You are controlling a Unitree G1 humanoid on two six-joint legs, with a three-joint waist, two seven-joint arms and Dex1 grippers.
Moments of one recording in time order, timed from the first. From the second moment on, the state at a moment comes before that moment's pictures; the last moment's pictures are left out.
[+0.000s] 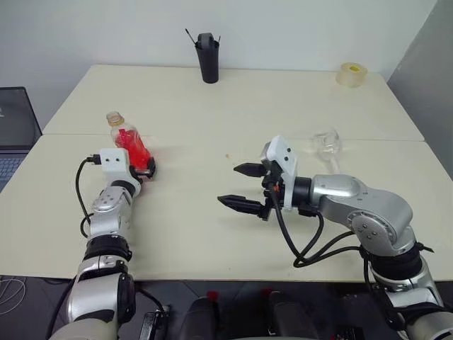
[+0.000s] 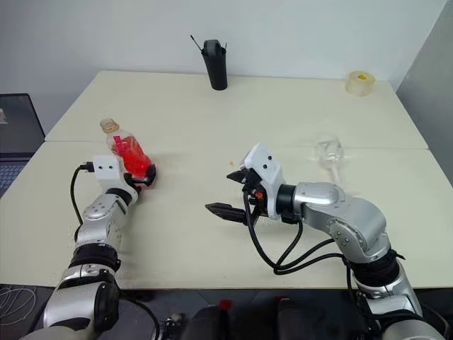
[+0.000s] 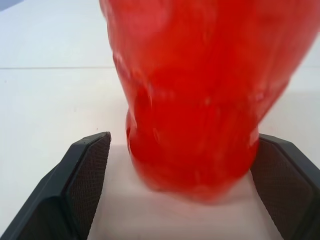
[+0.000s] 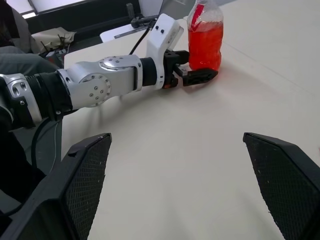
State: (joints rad) left arm -0.58 0.46 0.28 0.75 -0.19 -0.02 -0.25; right arm -0.61 -0.43 0.22 -0.50 0.68 0.99 0.52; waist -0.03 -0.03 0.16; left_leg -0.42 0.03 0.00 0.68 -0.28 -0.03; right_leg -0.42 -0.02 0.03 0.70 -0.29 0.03
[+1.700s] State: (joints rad) left arm -0.48 0.39 -0.13 -0.08 -0.30 0.33 -0.79; right arm -0.94 -0.47 -0.33 -0.27 0.59 1.51 0.11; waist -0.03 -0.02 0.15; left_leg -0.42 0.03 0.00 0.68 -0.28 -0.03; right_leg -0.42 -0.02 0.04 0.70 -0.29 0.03
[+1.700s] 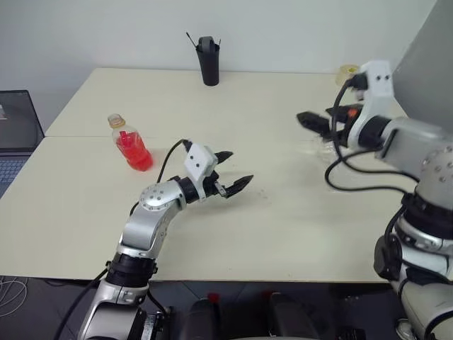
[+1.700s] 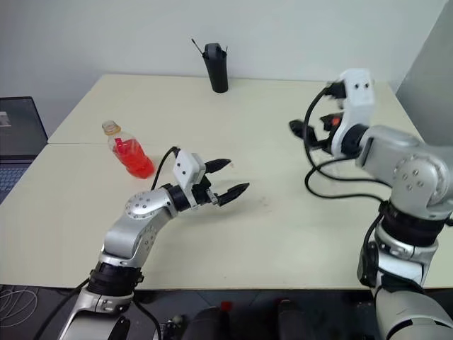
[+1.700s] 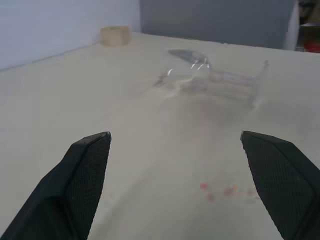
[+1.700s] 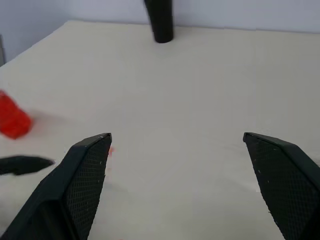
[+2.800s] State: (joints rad) left arm -0.44 0.38 -0.23 -0.23 -0.30 0.44 -0.83; right arm -1.54 -0.61 0.59 1.30 -0.02 1.10 1.11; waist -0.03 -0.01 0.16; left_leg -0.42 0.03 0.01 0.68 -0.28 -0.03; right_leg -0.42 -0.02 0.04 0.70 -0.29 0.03
